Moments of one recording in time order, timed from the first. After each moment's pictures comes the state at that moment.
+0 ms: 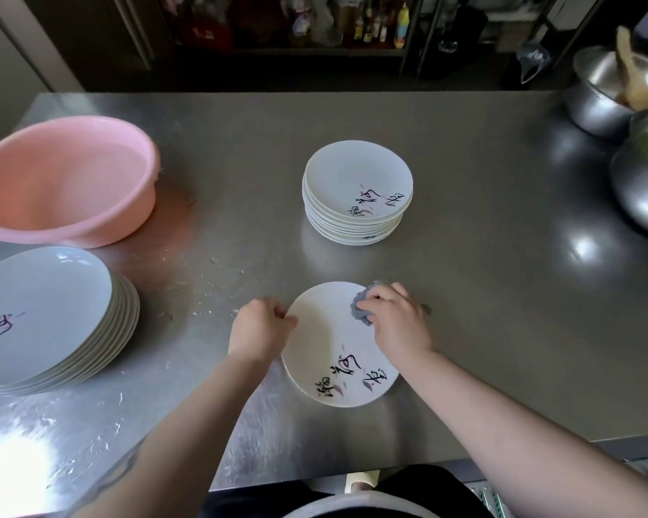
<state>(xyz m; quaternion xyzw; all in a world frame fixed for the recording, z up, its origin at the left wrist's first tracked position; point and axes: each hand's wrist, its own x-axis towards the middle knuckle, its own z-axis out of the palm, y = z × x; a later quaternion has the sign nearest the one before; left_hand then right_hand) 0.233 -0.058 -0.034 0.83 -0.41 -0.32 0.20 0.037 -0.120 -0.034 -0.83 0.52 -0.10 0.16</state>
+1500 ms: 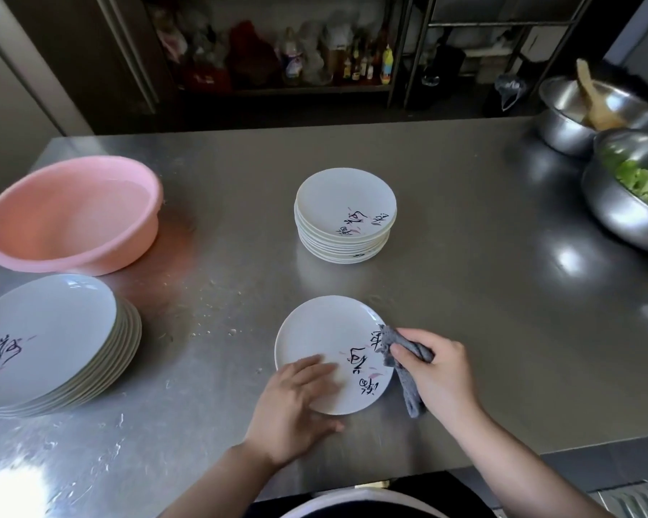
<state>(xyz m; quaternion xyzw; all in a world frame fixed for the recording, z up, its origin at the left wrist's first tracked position) 0.195 0.011 -0.059 0.60 -0.75 -0.16 0.24 -0.014 -0.068 0.000 -0.60 0.59 -0.33 0.42</state>
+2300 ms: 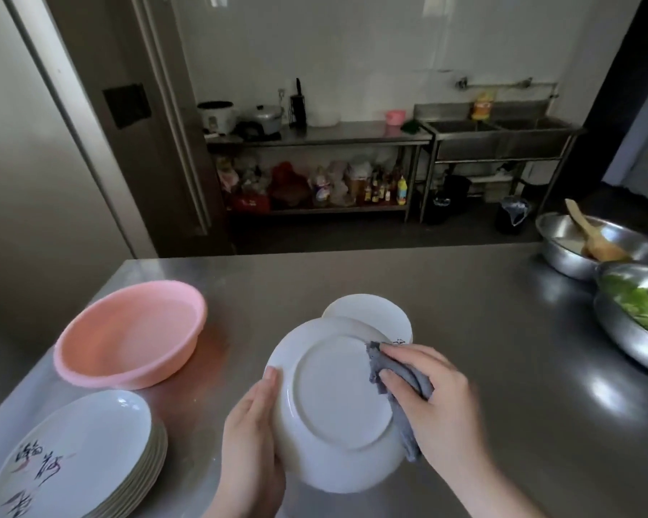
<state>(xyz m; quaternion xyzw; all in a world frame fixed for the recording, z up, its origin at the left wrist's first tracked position) 0.214 -0.041 0.099 0.52 -0.20 -0.46 0.70 0.037 -0.115 0.132 -0.70 0.44 -0.46 0.32</state>
